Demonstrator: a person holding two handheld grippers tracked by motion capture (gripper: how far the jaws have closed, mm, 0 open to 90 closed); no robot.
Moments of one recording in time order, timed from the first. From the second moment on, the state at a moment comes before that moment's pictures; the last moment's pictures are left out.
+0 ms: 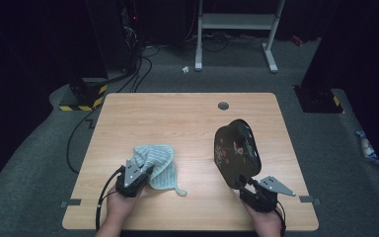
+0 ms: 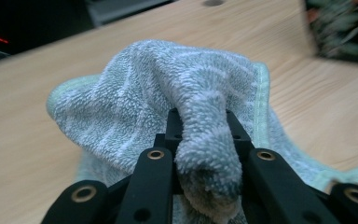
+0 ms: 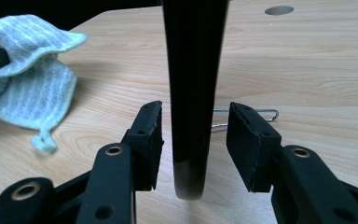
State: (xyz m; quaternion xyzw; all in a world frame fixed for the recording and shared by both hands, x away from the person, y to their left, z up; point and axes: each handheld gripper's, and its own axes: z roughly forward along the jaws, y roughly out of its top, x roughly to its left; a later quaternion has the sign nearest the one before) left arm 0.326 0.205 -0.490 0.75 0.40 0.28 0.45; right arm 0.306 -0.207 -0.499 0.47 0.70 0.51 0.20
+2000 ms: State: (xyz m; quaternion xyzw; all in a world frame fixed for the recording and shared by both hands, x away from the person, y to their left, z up) left arm 0.357 0.136 -0.389 0.66 0.33 0.24 0.63; right arm 0.304 -0.200 -0.498 0.43 0.70 0.53 0.20
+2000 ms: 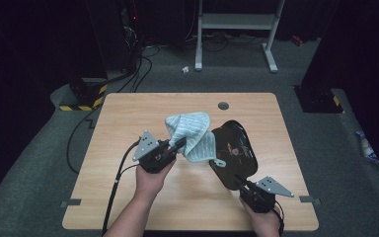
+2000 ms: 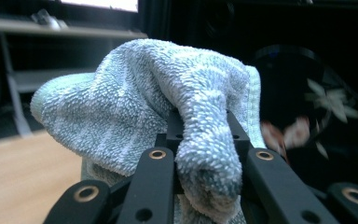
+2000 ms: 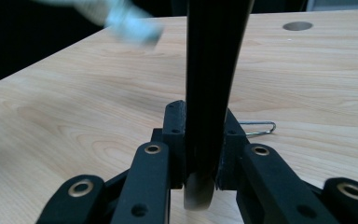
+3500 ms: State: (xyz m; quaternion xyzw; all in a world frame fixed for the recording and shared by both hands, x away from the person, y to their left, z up) left arm 0.348 0.044 -0.401 0.71 0.23 0.27 0.61; right arm 0.308 -0.178 -0.501 0.41 0.72 0.53 0.19
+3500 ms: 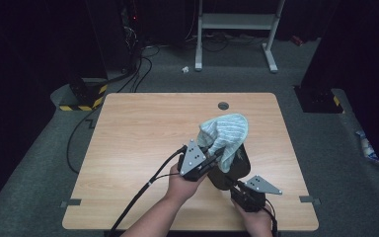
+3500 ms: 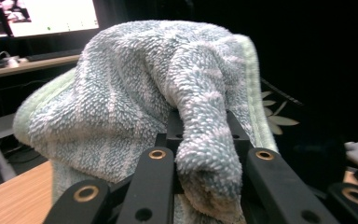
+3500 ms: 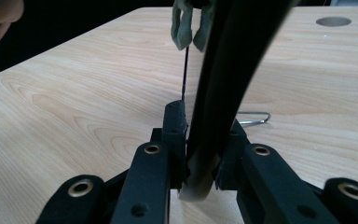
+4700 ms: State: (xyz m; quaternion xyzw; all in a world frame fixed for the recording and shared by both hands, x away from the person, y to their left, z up) left arm 0.360 0.055 -0.399 0.72 0.24 0.30 0.58; right arm 0.323 -0.175 -0.498 0.39 0.71 0.54 0.20
